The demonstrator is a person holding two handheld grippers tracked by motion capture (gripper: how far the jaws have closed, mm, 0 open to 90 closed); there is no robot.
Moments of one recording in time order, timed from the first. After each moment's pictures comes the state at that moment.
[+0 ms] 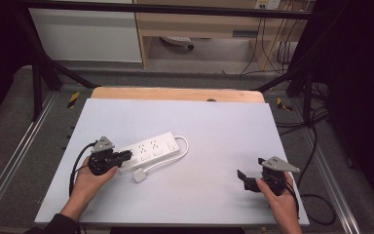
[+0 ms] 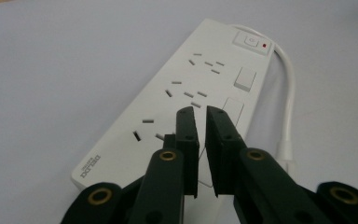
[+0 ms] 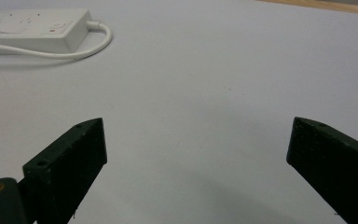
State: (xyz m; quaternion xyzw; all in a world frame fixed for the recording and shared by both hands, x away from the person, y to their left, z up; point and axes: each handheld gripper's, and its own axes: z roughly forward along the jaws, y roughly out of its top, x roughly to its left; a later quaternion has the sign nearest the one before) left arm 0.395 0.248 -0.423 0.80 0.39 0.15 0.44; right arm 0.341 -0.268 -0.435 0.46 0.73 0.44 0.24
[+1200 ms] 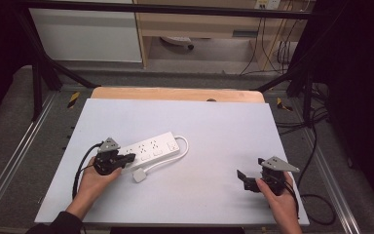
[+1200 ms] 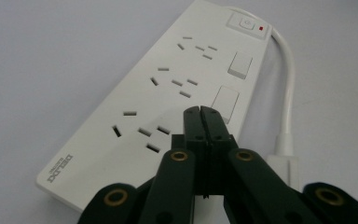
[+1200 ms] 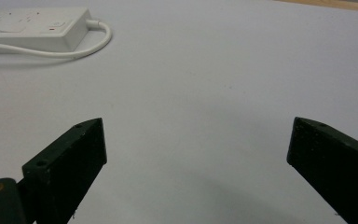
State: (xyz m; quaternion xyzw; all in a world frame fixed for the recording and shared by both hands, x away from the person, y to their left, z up) left arm 0.402 0.238 -0.434 0.81 0.38 0.13 0.42; right arm 0.341 -0.268 -0.436 0.46 0.74 0.44 0.24
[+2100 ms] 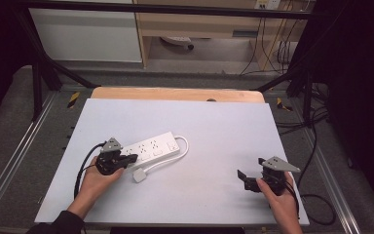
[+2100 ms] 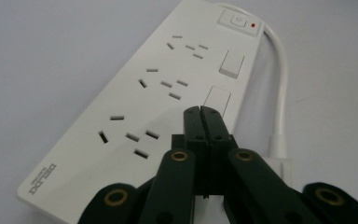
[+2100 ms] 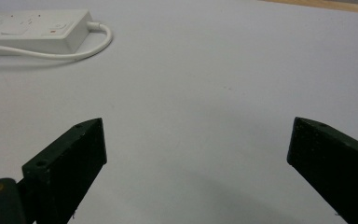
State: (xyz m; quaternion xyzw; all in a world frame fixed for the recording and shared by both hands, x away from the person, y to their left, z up) left arm 0.402 0.232 -0.433 0.82 0.37 0.13 0.42; right arm 0.341 -0.269 -0.435 0.46 0.73 0.44 0.24
